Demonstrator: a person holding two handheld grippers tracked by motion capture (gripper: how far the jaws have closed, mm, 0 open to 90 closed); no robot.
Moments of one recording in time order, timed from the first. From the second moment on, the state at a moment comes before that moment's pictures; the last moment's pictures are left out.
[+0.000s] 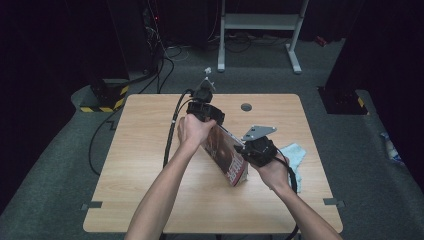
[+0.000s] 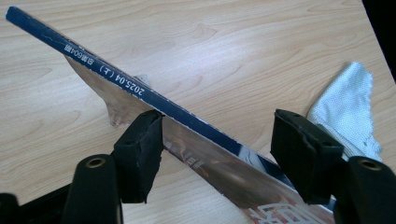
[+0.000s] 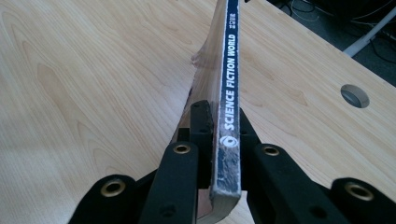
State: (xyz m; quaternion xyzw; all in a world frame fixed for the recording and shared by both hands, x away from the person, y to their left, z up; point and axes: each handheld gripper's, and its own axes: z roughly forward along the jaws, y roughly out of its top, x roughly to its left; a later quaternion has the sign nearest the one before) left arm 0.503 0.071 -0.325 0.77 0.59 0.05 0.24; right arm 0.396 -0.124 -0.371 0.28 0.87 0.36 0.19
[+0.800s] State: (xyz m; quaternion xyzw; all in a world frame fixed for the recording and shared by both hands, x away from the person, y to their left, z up) left arm 0.499 0.074 -0.322 0.78 0.57 0.05 0.24; right arm 0.383 -0.095 -0.376 0.25 0.87 0.36 0.20
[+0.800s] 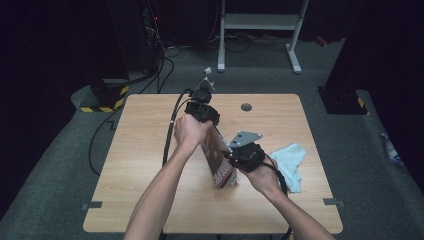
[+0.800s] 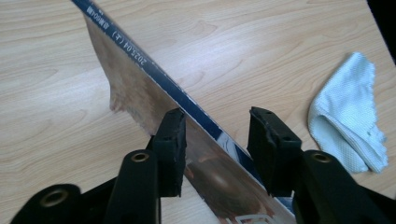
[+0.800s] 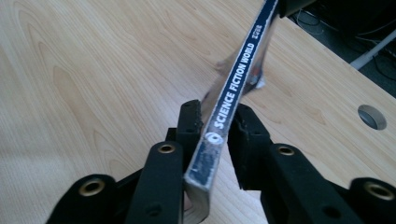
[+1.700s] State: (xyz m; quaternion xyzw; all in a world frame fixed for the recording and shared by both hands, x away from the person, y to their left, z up) left arm 0.496 0.077 -0.315 0.79 0.54 0.01 0.28; right arm 0.359 -0.078 -0.414 0.17 0.91 0.33 0.21
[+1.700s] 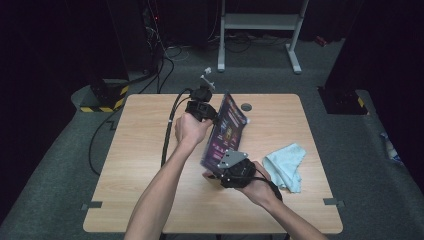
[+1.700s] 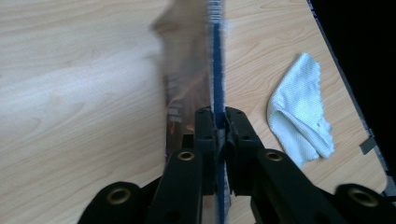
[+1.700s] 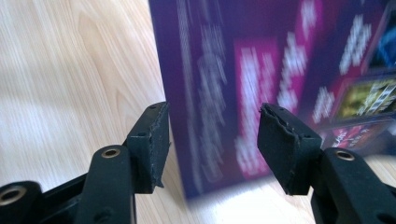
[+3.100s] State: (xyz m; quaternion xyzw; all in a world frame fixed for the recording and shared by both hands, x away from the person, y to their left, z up) left arm 0.459 0.081 -0.296 0.85 0.44 -0.01 0.28; right arm 0.437 -0.241 -0.496 0.45 0.86 0.21 0.14
